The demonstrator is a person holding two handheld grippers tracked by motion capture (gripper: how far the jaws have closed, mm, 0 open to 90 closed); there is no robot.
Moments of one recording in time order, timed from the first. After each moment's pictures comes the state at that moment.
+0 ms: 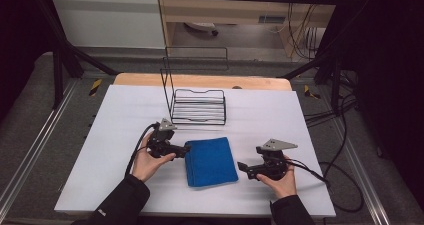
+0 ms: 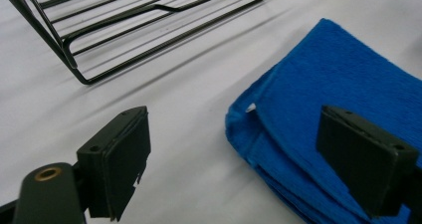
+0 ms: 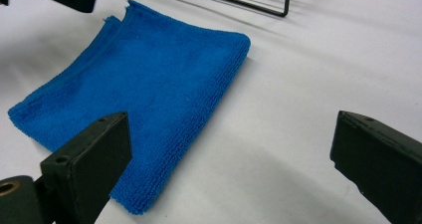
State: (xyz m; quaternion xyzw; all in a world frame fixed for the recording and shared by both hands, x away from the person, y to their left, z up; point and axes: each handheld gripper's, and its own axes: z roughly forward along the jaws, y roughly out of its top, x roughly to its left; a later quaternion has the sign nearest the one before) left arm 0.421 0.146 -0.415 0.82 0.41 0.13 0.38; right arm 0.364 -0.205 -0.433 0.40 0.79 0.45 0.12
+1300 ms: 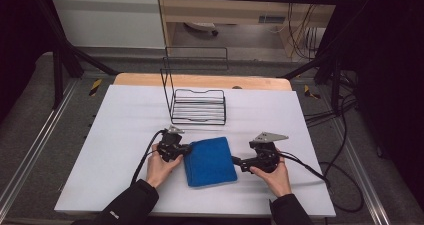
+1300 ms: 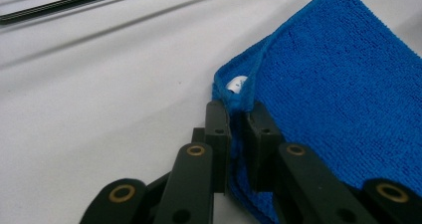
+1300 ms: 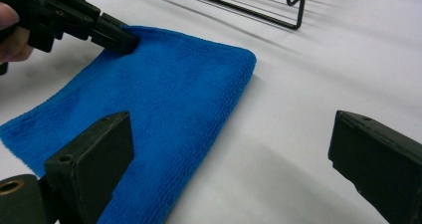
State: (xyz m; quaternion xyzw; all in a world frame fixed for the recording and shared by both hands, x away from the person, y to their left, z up) left arm 0.423 0.128 -0.447 0.81 0.45 0.07 0.37; right arm 0.387 -0.187 -0.429 0.40 0.79 0.44 0.11
